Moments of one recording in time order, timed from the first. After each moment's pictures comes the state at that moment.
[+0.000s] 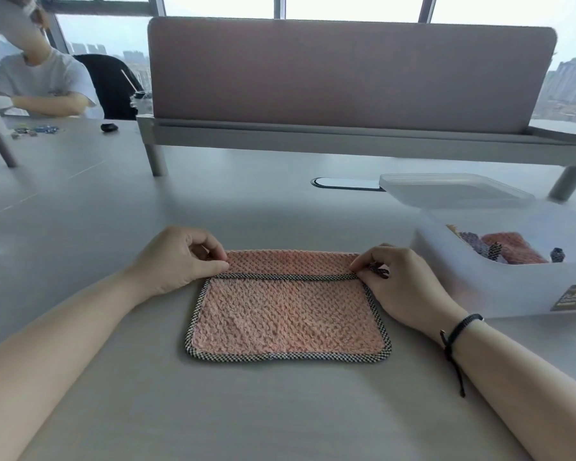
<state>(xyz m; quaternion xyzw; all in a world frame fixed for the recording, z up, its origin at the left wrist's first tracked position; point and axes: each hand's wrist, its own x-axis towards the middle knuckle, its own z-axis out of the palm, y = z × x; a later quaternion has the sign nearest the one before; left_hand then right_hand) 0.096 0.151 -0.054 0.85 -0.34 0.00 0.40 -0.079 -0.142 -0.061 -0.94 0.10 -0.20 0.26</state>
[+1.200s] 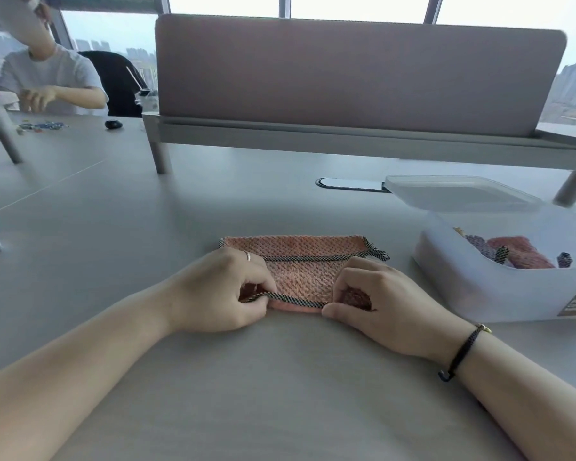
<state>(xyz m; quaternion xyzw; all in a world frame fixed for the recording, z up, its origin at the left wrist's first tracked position) 0.040 0.124 -0.045 0.79 -0.56 0.04 0.25 -0.089 -0.118 -0.055 -0.97 -0.09 -0.15 0.19</state>
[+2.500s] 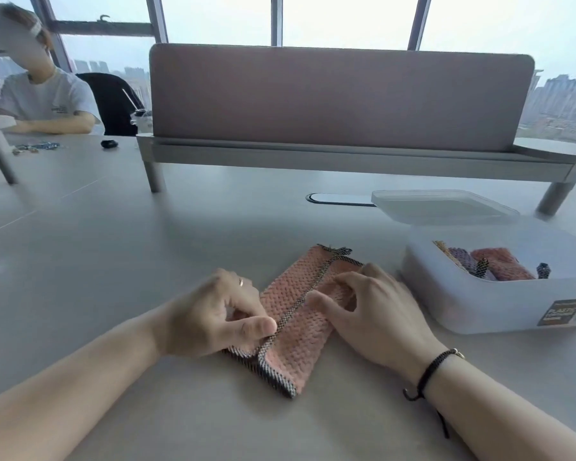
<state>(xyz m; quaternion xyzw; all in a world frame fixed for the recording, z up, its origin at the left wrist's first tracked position) 0.034 0.120 -0.043 0.72 -0.60 -0.04 0.34 -0.093 -0.097 -0.043 -0.97 0.17 -0.15 0.11</state>
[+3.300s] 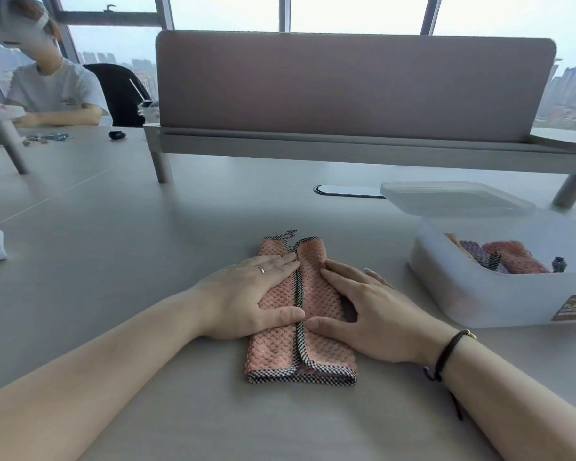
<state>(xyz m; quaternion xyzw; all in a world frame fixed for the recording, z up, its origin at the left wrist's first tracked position) 0.044 0.095 -0.053 0.86 -0.49 -0.07 0.07 -0.092 -0.104 -0.046 -0.99 0.02 -0.01 0.15</state>
